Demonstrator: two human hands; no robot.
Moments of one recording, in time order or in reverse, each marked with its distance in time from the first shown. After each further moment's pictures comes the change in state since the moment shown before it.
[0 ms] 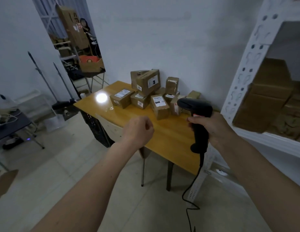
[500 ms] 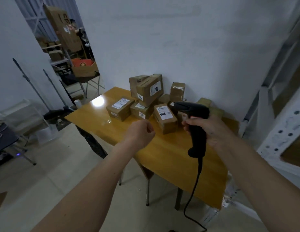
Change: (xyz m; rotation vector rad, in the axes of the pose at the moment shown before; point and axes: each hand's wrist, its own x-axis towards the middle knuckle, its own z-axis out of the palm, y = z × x) left_hand 0.174 -0.071 0.026 0.010 -0.121 -0.011; right_hand 0.150 -0.004 0.074 0.077 -0.028 0.083
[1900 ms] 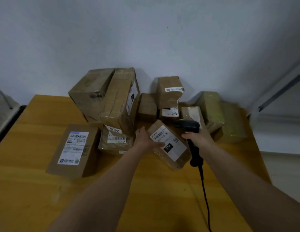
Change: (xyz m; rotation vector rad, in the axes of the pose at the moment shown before) left_hand 0.443 -0.117 0.162 -0.236 -0.670 -0.142; right_hand 0.393 0.063 0.083 -0.099 0.637 0.402
